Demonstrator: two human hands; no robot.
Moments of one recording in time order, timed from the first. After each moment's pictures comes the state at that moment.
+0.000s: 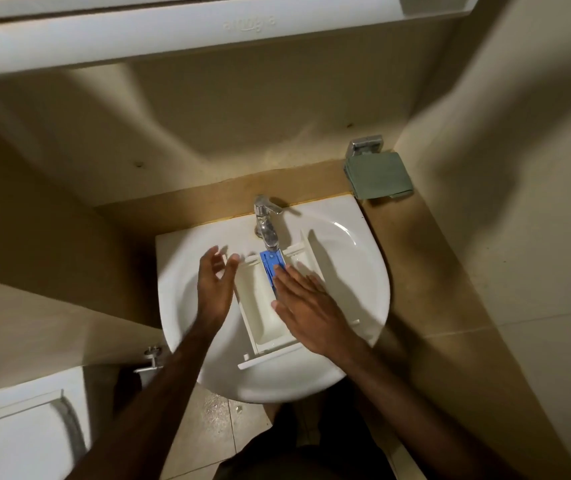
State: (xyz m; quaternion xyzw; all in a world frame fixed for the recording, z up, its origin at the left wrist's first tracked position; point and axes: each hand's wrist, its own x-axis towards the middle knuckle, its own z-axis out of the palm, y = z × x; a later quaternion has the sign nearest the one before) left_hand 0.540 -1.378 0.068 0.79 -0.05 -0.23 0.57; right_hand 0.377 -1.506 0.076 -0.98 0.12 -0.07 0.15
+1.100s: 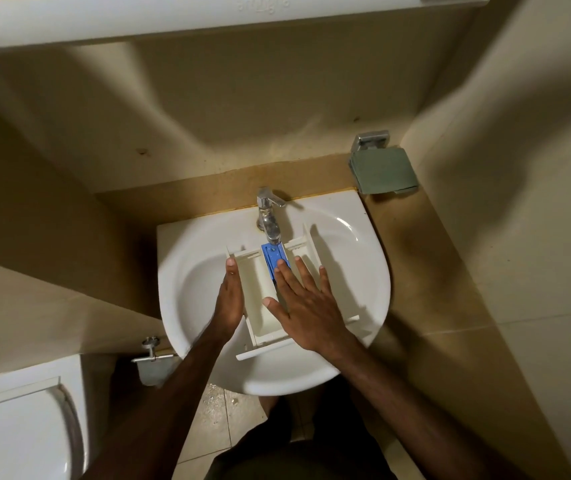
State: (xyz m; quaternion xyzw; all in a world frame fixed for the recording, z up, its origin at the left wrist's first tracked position) left_hand 0.507 -1.379 0.057 0.72 -0.05 -0.37 0.59; right_hand 0.380 -1.493 0.064 -0.98 0.18 0.02 0.10
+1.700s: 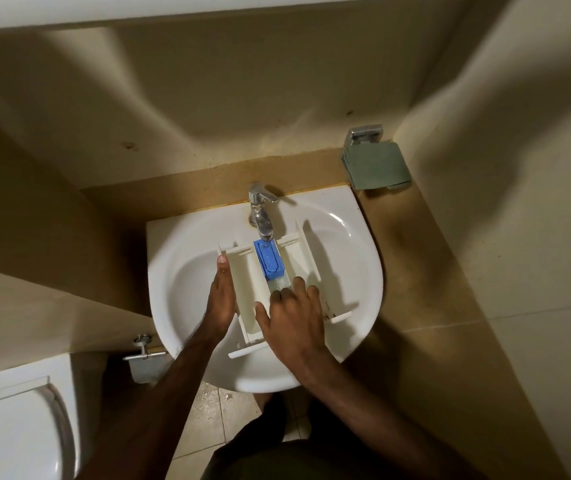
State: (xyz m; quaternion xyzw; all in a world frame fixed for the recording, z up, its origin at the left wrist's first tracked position) left_hand 0.504 -1.379 0.057 0.71 -0.04 -0.37 0.60; right_hand 0.379 -1.452 0.112 -0.95 0.28 0.09 0.06
